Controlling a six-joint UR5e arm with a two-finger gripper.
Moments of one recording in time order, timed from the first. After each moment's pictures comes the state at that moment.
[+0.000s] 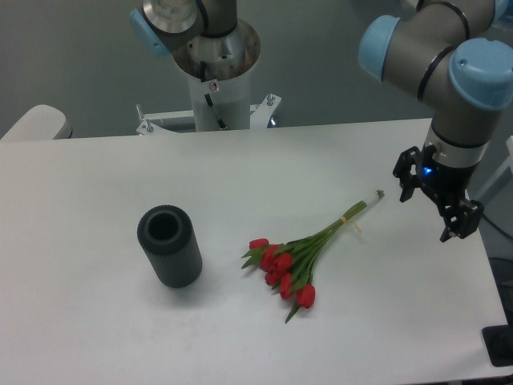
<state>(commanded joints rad) 2.74 -2.02 -1.25 -1.28 1.50 1.76</state>
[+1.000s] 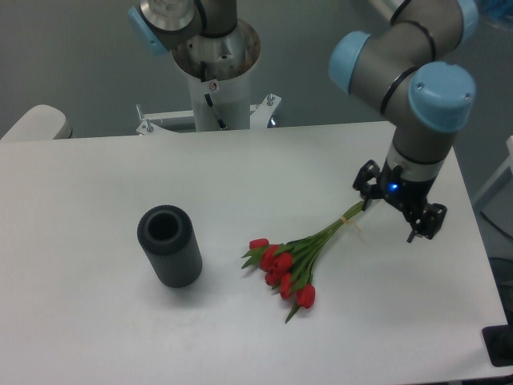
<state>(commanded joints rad) 2.66 -1.97 -1.51 -1.15 1.51 1.26</state>
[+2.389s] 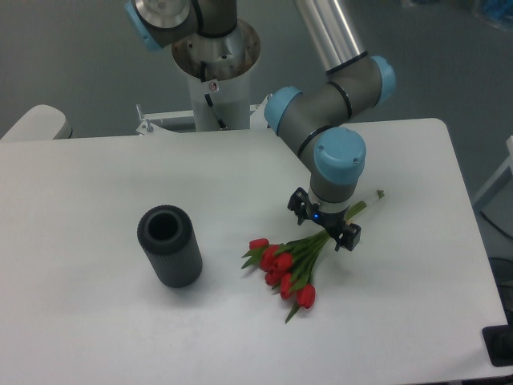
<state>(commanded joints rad) 2.59 -2.01 -1.78 -0.90 1.63 1.31</state>
